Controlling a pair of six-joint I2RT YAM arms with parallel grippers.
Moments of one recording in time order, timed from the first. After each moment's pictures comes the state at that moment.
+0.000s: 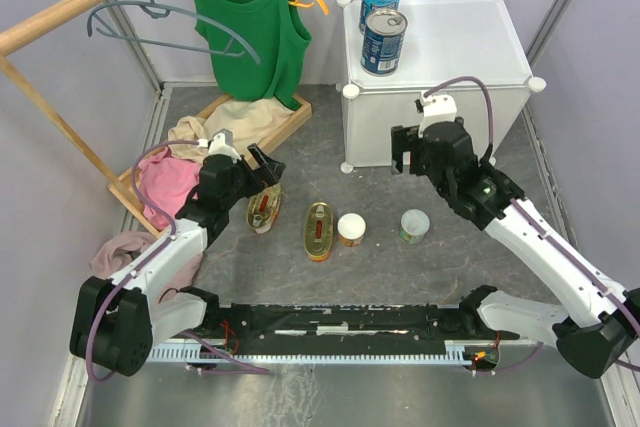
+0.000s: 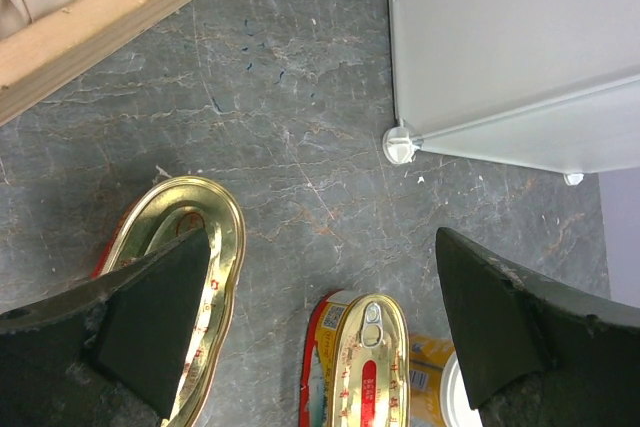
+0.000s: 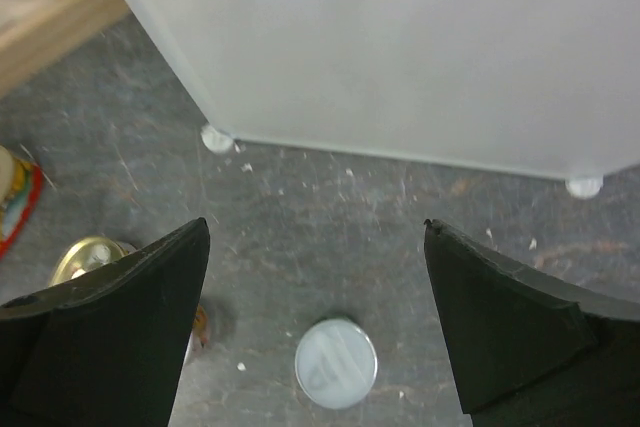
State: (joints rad) left arm -0.31 1.10 0.58 0.12 0.04 -0.70; right arm 0.62 1.11 1.18 -0.51 0.42 0.19
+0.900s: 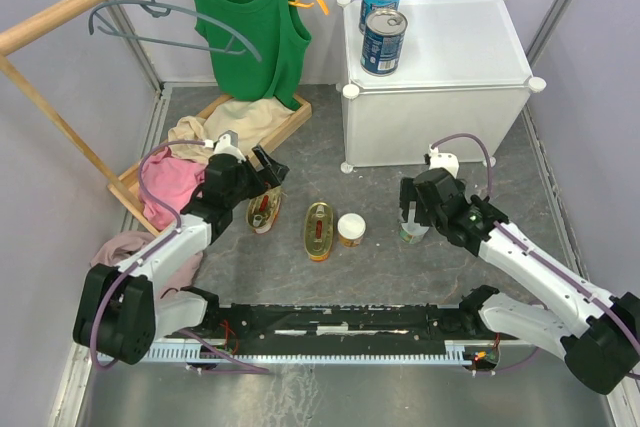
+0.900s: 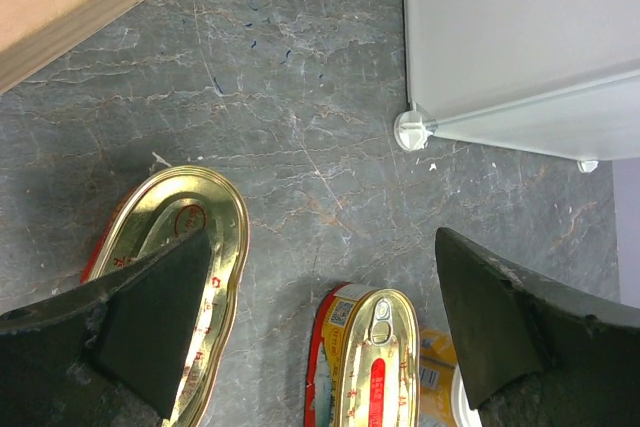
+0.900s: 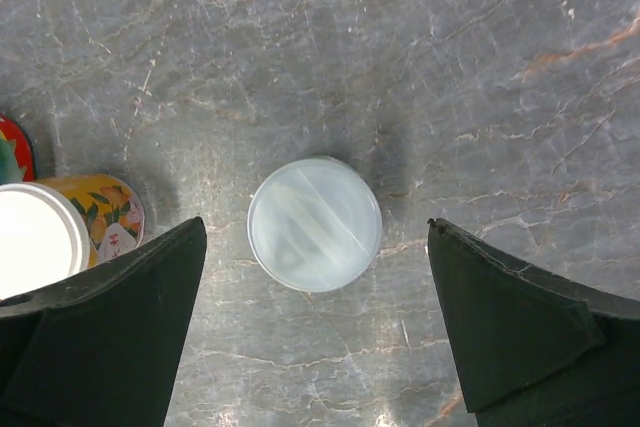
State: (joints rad) left arm -0.32 1.16 0.58 0.14 0.06 -0.70; right arm 0.62 1.00 0.76 -0.61 0.41 0.51
